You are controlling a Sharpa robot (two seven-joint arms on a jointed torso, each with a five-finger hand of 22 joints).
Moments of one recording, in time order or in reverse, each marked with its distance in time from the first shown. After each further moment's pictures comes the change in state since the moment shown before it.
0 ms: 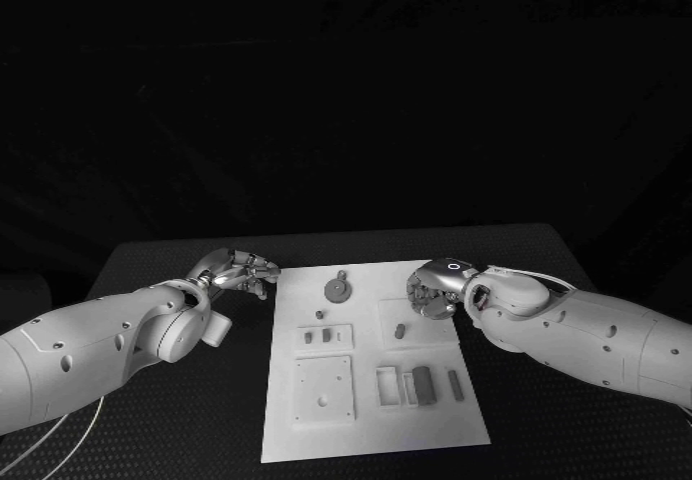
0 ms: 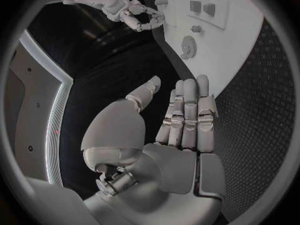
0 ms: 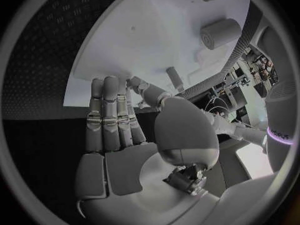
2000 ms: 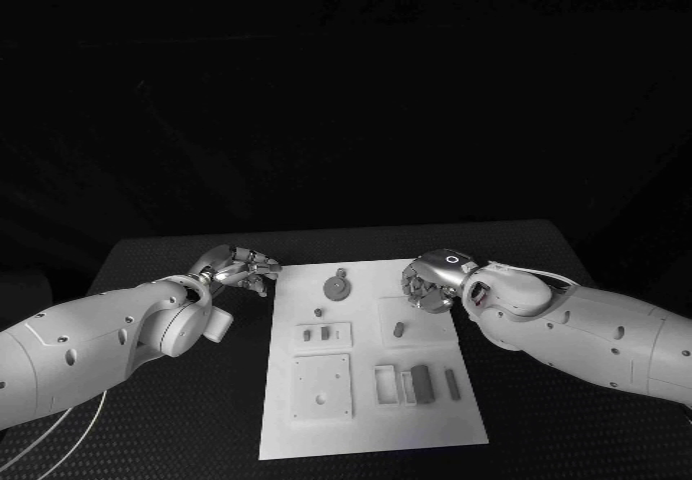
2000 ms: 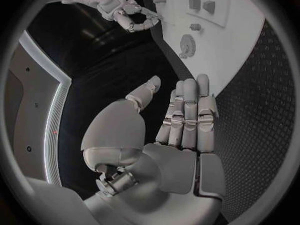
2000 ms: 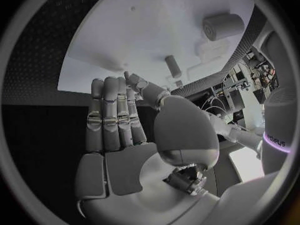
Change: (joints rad) left arm 0.000 0.010 0.000 -0.014 0.002 0.001 -0.015; left_hand 0.000 0.000 -0.005 -0.005 0.000 -0.027 0.012 0.000 0.000 -0.009 0.001 0.000 0.007 0.019 0.003 -0.004 0.010 0.000 0.027 0.002 -0.004 -0.003; right arm 0.008 -0.027 0.007 0.082 -0.050 -0.069 -0.040; right_hand 0.028 0.020 0.008 -0.025 -0.004 0.095 -0.038 0.030 0.026 0.064 -0.018 -0.038 0.025 0.000 -0.007 0.005 0.012 -0.014 -0.006 -0.014 0.029 0.000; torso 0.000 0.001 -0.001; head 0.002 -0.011
